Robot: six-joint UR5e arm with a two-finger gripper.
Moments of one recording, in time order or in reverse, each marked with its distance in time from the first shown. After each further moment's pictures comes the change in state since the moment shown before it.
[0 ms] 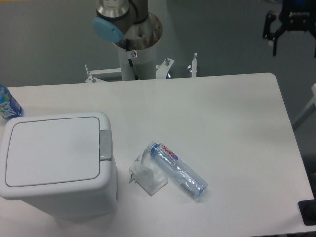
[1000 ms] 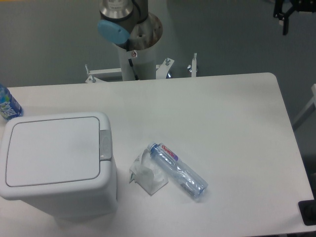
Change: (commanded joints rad) arm 0.230 0.037 -0.002 -0.107 -0.003 0.748
